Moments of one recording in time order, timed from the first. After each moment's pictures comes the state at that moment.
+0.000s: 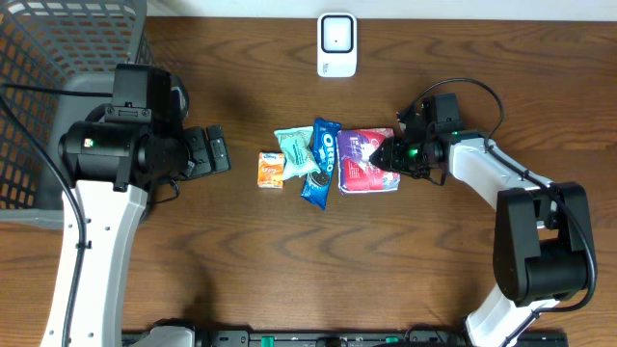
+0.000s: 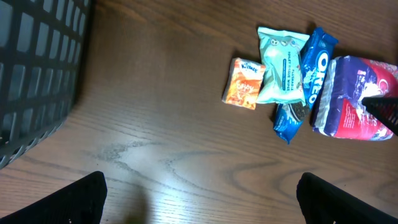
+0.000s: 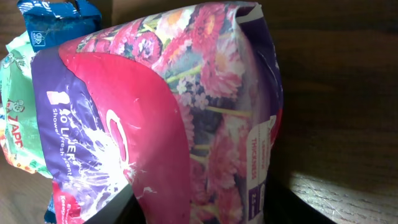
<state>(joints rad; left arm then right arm) -0.09 1.36 1.51 -1.34 0.09 -0.33 0.15 1.87 1.07 -0.40 -0.48 0.32</state>
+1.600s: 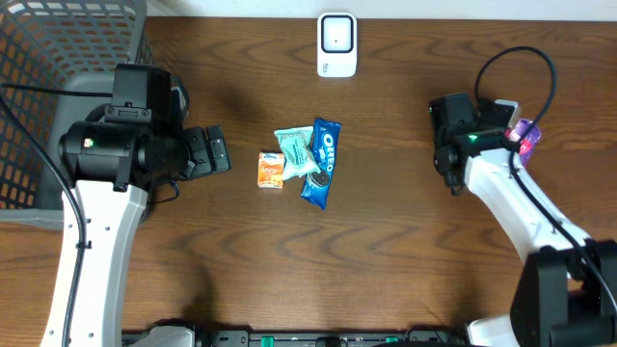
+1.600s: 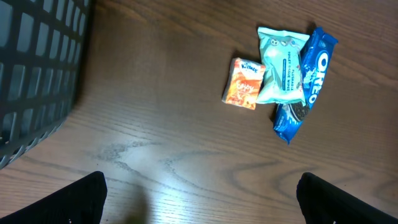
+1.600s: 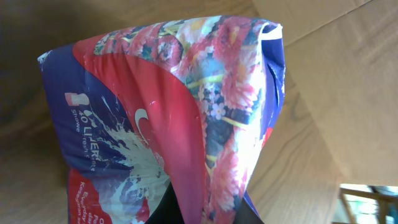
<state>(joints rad) -0.09 1.36 1.51 -1.34 0.09 -0.33 0.18 1.65 1.09 -0.74 0.96 0.44</state>
